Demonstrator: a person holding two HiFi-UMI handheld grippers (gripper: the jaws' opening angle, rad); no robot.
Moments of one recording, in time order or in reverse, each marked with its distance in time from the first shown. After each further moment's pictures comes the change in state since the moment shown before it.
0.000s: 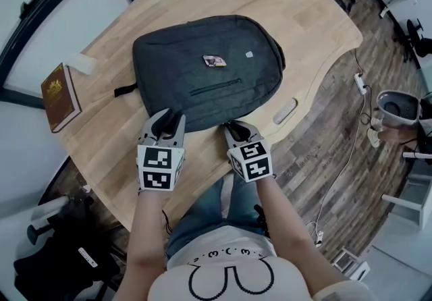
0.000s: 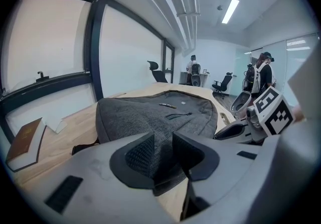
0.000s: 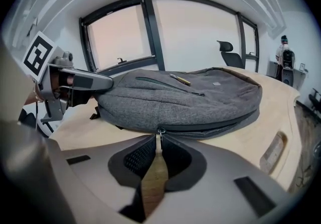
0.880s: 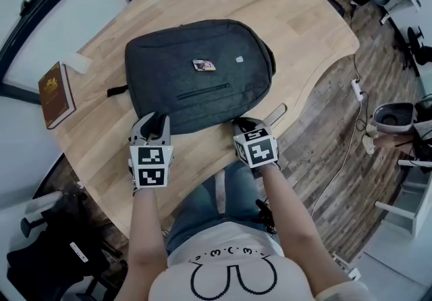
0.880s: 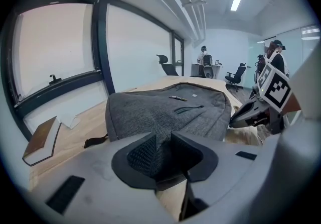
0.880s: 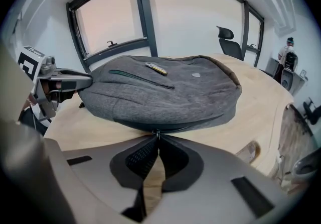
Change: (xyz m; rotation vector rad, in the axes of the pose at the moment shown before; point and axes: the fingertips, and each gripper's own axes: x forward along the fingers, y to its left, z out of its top) left arm 0.005 0.009 -0.012 -0.001 0.088 0.149; right arm -0.016 -0.069 -0.008 -0.019 0.233 -0.039
